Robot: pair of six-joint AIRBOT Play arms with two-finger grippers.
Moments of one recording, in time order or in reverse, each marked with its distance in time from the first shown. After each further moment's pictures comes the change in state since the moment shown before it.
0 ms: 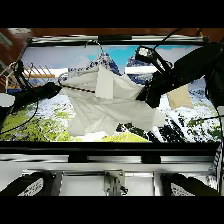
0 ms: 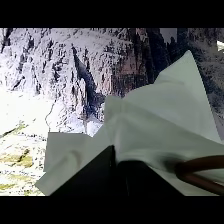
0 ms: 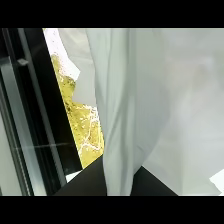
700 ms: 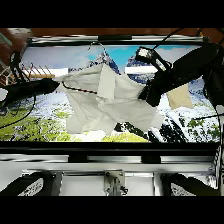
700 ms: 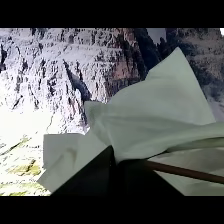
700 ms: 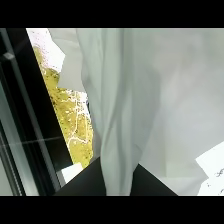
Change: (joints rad) left arm 0.001 0.000 0.113 0.081 -0.138 0.048; right arm 0.000 -0.011 0.000 -0.059 0.024 0.023
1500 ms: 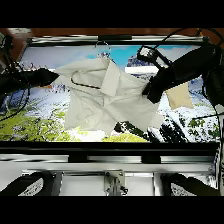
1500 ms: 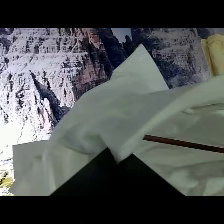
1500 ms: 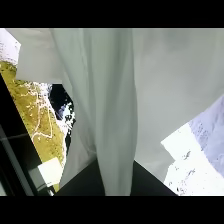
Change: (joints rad) left arm -0.038 0.006 0.168 -0.066 -0.127 0.001; right arm 0.000 -0.006 0.000 -0.107 0.084 0.010
